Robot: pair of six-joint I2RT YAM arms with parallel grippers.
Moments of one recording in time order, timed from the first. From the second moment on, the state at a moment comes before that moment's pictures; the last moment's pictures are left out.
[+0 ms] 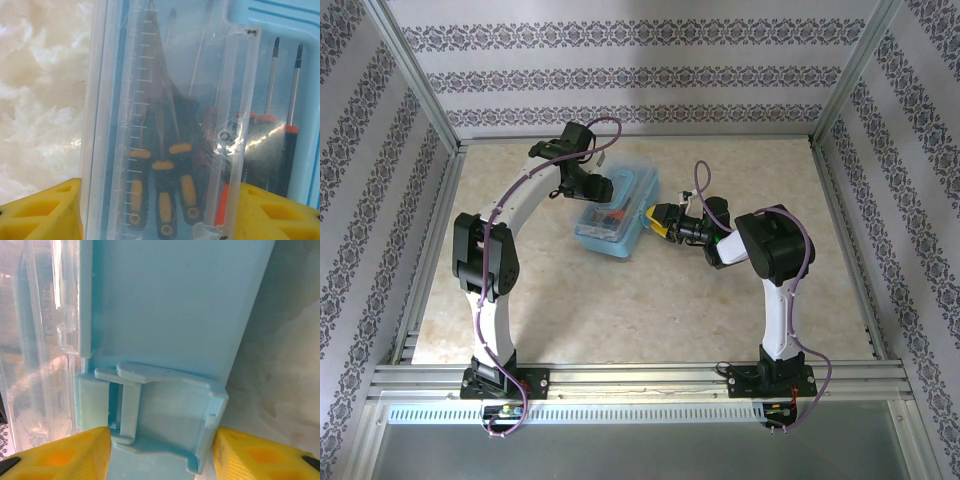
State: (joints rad) left arm -0.30 2.00 1.81 -0.96 0.15 -0.13; right arm 0.30 2.12 0.84 1.07 -0.84 1.25
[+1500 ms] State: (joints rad) left arm -0.35 2.00 1.82 -0.98 0.03 -0.16; right arm 0.27 1.99 0.74 1.07 -0.80 1.25
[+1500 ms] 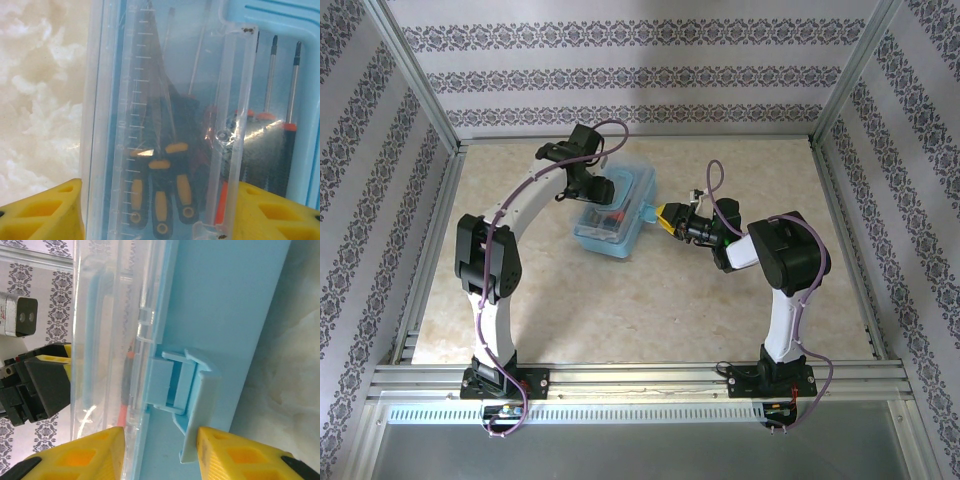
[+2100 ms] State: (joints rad) left arm -0.42 2.00 1.83 -0.99 -0.05 -0.16; right arm 0.31 2.04 0.81 1.09 -0.81 1.24
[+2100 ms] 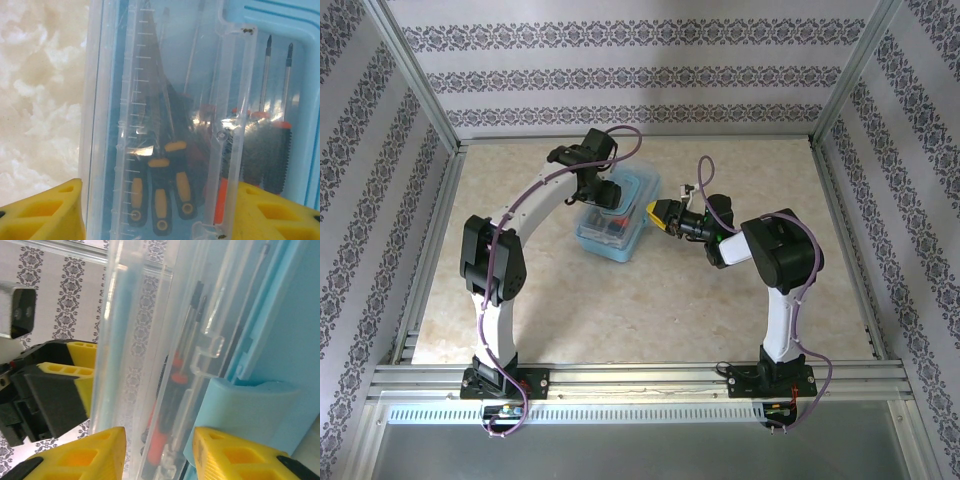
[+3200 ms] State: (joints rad) left arm -0.45 2.03 1.85 -1.01 -0.13 -0.16; right arm 0.28 2.12 0.81 1.12 -0.81 1.29
